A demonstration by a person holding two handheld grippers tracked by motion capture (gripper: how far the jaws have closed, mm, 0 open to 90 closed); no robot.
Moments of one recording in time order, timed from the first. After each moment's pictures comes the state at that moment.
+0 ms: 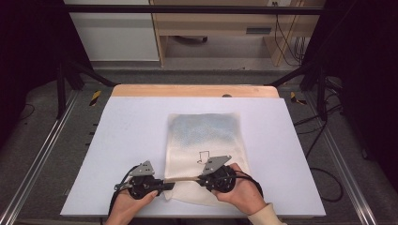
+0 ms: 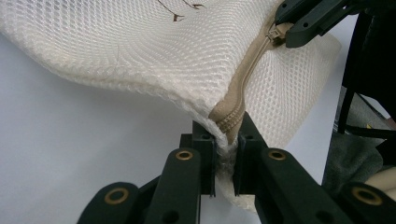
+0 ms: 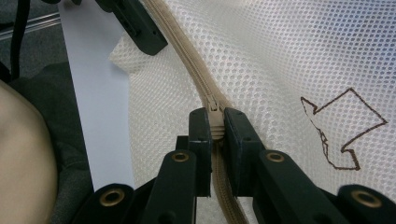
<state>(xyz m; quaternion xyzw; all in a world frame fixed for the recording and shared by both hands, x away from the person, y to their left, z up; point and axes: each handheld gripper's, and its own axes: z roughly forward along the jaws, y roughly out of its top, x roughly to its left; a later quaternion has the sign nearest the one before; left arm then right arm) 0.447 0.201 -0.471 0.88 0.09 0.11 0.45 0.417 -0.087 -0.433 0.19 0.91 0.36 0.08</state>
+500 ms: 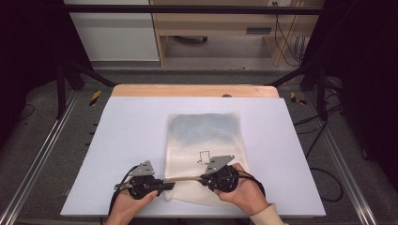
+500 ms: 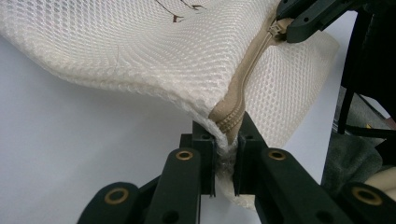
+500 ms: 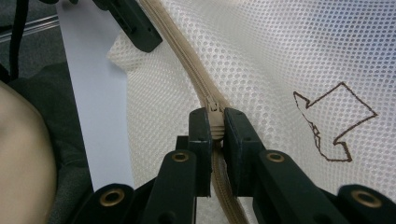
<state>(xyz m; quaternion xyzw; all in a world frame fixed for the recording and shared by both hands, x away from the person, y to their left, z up) 0.446 0.201 -0.471 0.88 0.09 0.11 0.45 0.416 -0.093 -0.432 0.20 0.91 0.36 0.08</state>
